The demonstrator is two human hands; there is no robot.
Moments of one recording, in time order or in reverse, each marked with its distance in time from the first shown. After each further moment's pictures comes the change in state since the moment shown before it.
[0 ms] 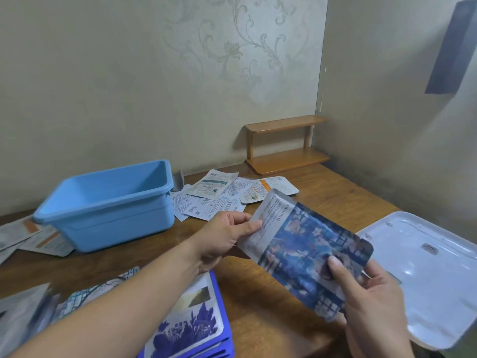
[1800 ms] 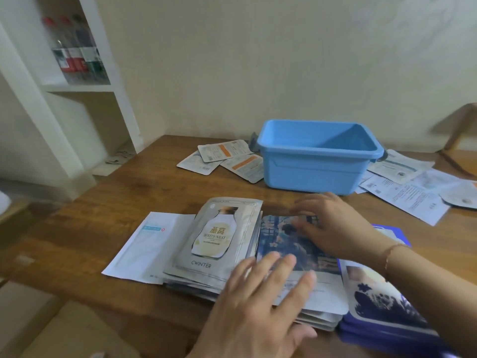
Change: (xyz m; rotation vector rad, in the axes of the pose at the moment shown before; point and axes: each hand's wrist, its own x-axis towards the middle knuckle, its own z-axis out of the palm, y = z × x) left_hand -0.263 -0.122 -0.081 1.586 0.760 0.405; right_hand -0.056 0.088 0.256 -1.299 -1.279 -0.731
